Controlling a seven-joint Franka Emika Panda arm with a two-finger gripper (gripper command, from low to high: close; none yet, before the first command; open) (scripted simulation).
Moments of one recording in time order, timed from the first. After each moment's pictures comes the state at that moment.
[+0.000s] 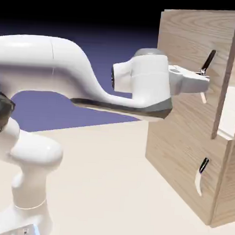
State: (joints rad) arm 0.71 -0.80 -0.86 -2.29 -2.55 2.86 2.77
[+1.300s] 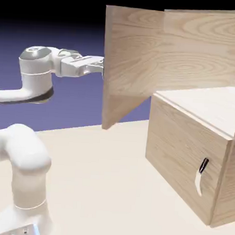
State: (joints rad) arm 0.22 -1.34 0.49 -2.80 -1.07 1.91 2.28
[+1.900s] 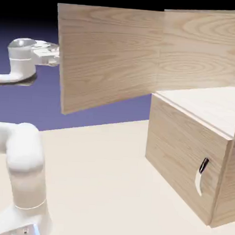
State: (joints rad) arm -0.13 -1.10 1.07 -2.25 -0.68 1.29 2.32
